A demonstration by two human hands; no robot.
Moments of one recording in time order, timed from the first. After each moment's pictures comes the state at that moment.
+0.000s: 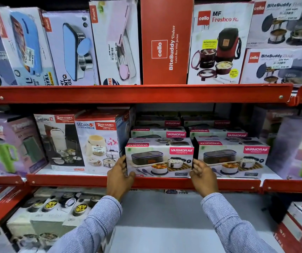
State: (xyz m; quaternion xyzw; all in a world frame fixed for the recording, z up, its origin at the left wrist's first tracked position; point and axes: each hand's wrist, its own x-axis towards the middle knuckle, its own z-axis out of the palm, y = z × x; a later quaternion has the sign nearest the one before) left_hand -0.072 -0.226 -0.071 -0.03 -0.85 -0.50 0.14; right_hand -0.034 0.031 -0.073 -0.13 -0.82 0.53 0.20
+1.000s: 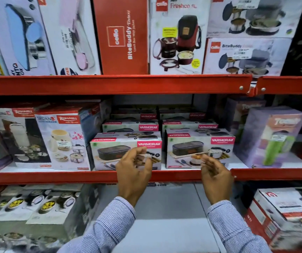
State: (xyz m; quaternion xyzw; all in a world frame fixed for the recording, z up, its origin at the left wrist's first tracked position) left_hand -0.006 -0.087 -0.044 -0.14 -0.79 -0.52 0.30; right_hand 0.028 0.130 -0.080 -0.15 -0.74 0.52 0.41
